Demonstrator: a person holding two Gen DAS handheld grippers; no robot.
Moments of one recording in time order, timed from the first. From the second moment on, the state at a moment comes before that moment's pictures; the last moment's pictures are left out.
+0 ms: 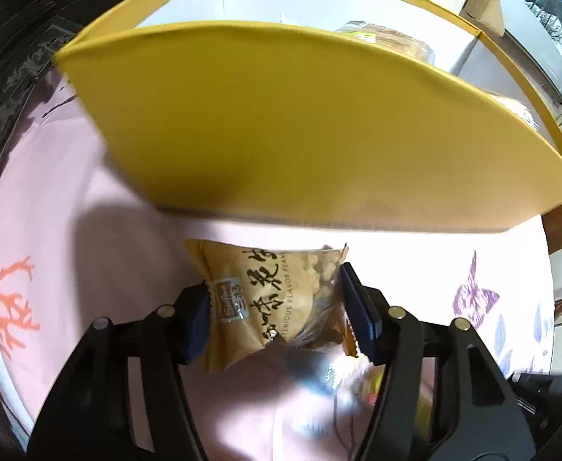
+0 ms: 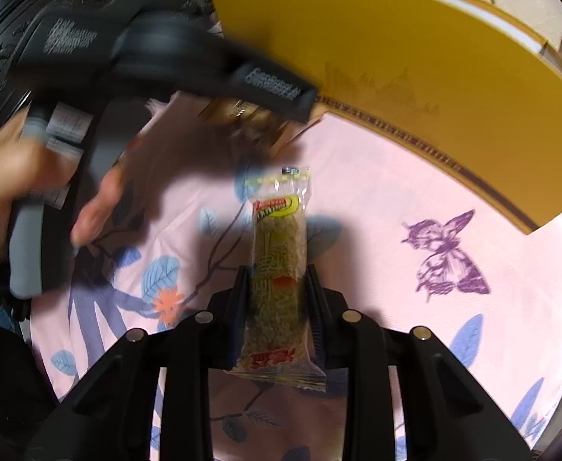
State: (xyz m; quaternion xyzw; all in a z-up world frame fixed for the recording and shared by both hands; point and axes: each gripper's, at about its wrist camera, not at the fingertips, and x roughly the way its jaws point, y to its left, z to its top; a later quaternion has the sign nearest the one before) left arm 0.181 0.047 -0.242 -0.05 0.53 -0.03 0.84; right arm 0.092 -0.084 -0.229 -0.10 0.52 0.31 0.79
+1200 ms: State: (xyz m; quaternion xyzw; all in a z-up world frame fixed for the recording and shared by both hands) left arm 0.236 0.022 -0.052 -0.06 0.44 -0.03 0.90; right arm 0.195 -0.135 -0.031 0.01 0.37 0.19 0.91
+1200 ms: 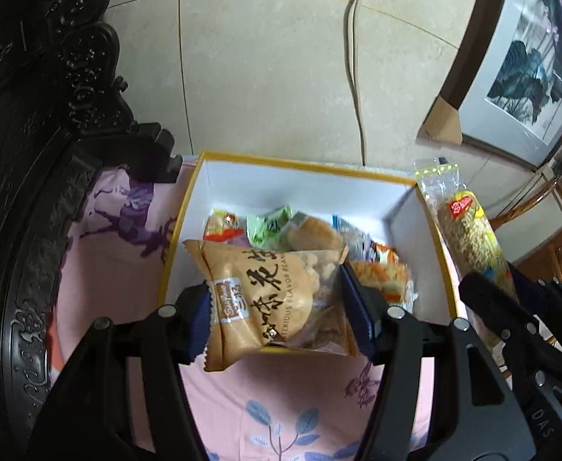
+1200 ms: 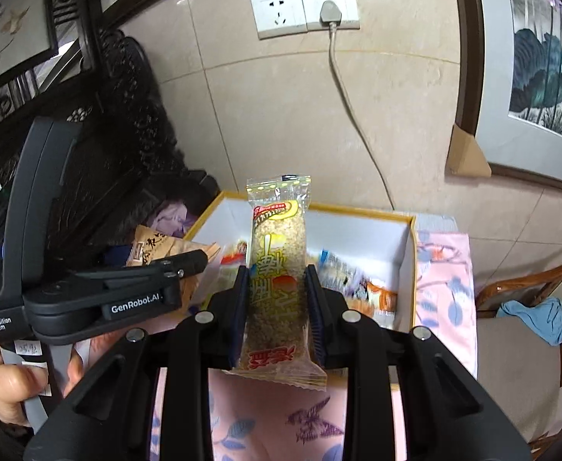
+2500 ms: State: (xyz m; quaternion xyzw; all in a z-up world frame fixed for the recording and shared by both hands) left arm 0.257 0.019 -0.023 -0.06 0.41 -0.01 0.91; right arm 0.207 -0.142 -0.044 0.01 0.38 0.11 0.92
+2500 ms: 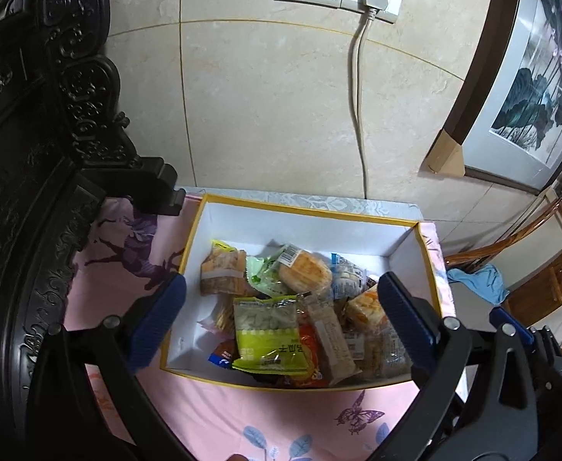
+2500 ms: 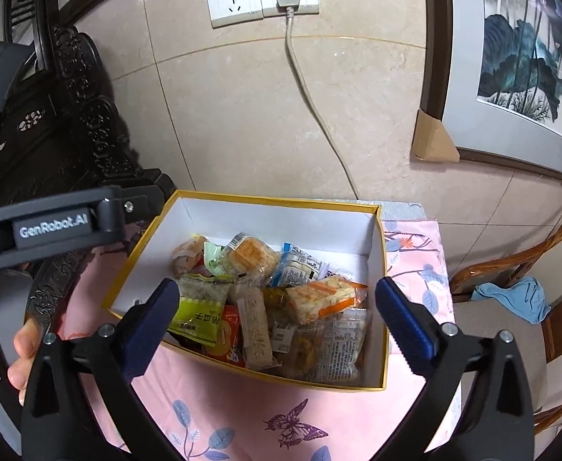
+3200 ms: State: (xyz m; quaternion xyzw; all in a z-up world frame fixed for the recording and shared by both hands) left arm 0.256 0.024 -0.024 -0.05 0.43 0.01 0.90; right arm 0.197 -0.141 -0.035 0.00 0.37 0.13 0.92
